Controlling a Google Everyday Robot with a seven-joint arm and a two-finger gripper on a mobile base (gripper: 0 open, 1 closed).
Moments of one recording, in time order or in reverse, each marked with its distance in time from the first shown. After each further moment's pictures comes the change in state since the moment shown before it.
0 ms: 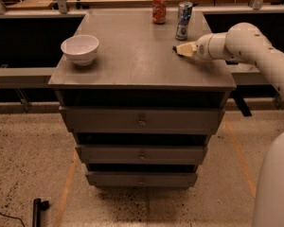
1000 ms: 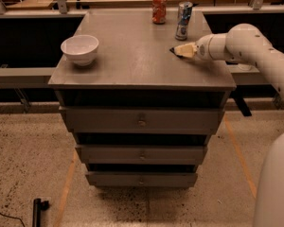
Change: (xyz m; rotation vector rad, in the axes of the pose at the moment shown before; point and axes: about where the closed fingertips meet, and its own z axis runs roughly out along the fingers) arm 0.003 0.000 0.001 0.000 0.000 0.000
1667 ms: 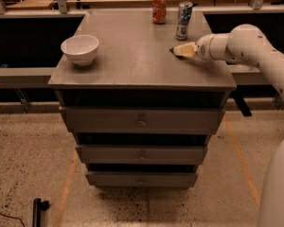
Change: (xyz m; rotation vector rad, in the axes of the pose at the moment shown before) arm -0.006 0.002 -0.004 -0.013 -0.031 -0.003
